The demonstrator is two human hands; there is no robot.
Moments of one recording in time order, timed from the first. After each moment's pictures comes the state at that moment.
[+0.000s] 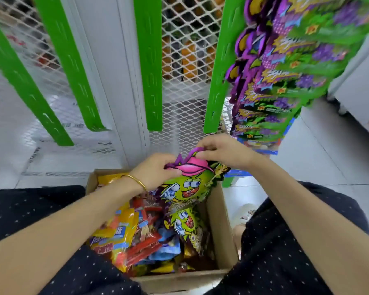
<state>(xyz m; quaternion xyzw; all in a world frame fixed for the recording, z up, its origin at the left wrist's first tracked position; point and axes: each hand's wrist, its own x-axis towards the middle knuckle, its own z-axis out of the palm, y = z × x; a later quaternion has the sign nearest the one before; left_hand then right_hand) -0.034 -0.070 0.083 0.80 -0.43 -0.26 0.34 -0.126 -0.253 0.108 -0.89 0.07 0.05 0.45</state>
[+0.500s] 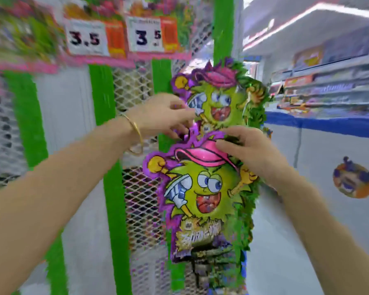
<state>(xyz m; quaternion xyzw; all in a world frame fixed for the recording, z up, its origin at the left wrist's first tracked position) -0.044 -0.182 0.509 0.69 -0.58 -0.02 0.43 -0.191 -0.314 0.443 -0.85 0.10 -0.42 0.30</state>
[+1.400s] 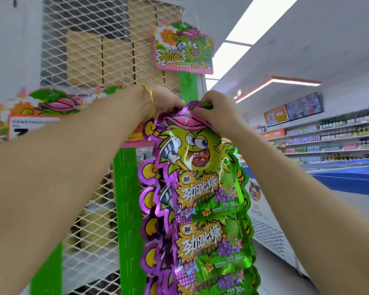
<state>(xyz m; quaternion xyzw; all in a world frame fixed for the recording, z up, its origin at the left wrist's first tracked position) -0.036 -0.298 0.694 0.74 -0.52 0.03 0.43 -0.131 -0.409 0.651 -0.79 0.11 -0.60 0.05</state>
